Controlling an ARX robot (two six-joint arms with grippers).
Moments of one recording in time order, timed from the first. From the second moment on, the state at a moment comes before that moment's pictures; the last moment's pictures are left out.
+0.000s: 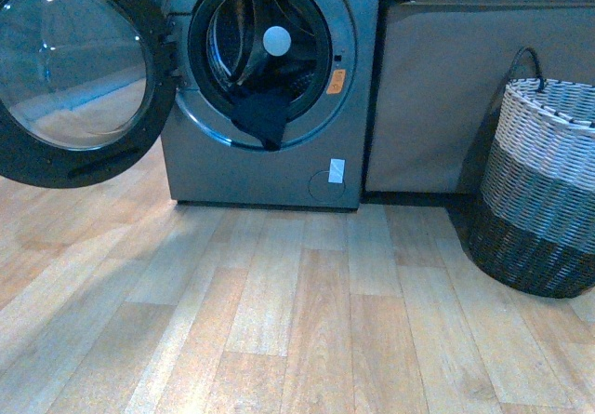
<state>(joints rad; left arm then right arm) 0.00 0.00 0.02 0.00 0.00 0.00 0.00 0.00 0.01 0.00 0.00 0.00</state>
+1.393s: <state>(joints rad) 0.00 0.00 0.02 0.00 0.00 0.00 0.00 0.00 0.01 0.00 0.00 0.00</state>
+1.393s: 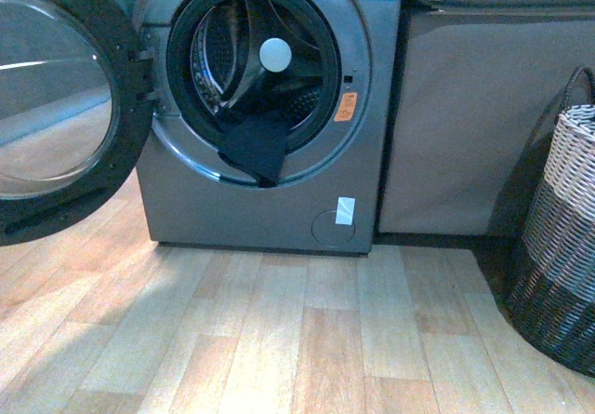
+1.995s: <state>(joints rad) 0.00 0.00 0.02 0.00 0.00 0.00 0.00 0.00 0.01 0.00 0.00 0.00</state>
